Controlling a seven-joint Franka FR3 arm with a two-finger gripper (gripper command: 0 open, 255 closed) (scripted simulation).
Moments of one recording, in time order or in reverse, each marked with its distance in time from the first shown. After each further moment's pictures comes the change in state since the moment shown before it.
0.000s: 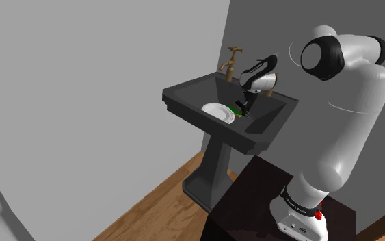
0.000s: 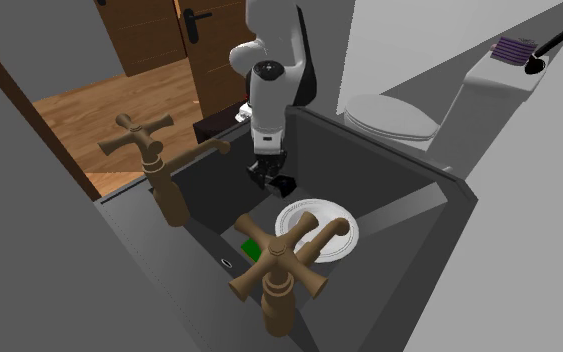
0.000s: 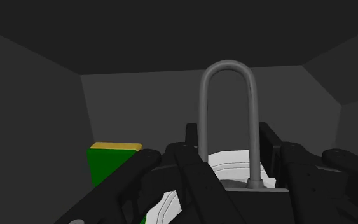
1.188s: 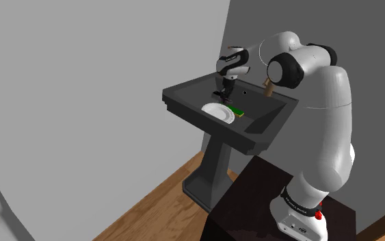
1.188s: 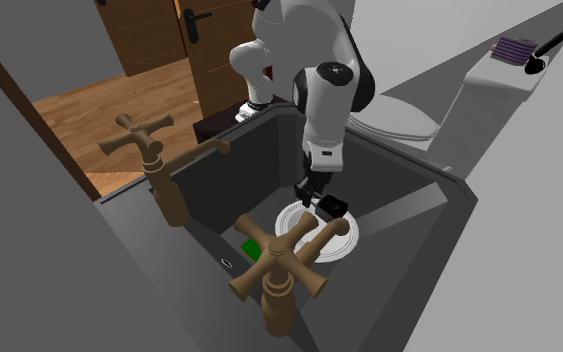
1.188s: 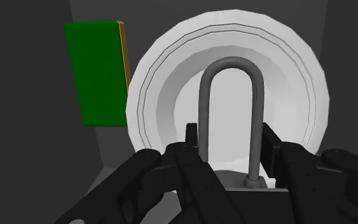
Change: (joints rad) arm 0.006 0.305 0.100 0.529 0.119 -0.258 0.107
